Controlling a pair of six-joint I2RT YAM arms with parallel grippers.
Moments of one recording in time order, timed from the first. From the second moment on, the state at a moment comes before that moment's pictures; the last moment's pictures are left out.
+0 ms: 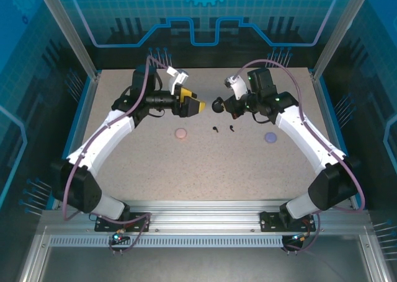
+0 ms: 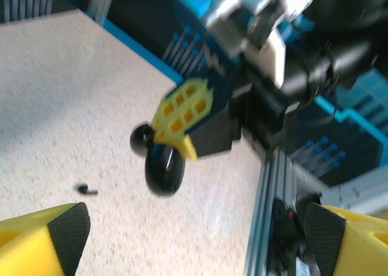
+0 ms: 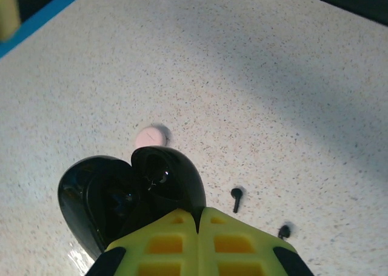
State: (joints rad) left arm -0.33 1.50 1.36 -0.34 0.92 -0.16; right arm 0.40 1.50 1.44 -0.68 -0.35 -0.15
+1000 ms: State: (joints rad) left arm -0.33 1.79 1.62 -0.82 1.11 0.11; right arm 0.52 1.65 1.68 -0.91 -0.37 -0.34
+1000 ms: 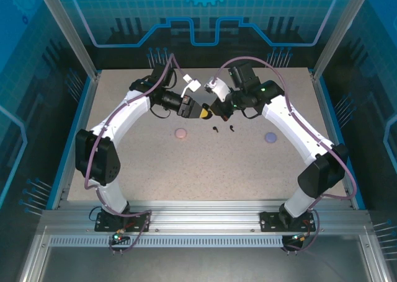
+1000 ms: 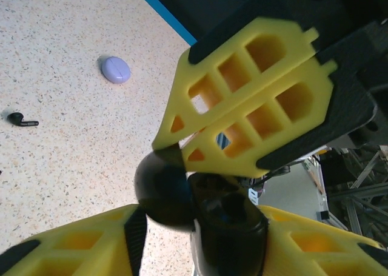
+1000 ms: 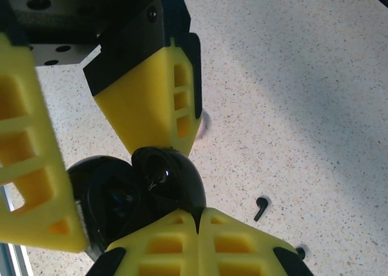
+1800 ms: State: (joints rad) left arm -0.33 1.81 1.63 -0.86 1.13 0.15; right arm 0.53 1.68 1.69 -0.92 -0.33 -0.34
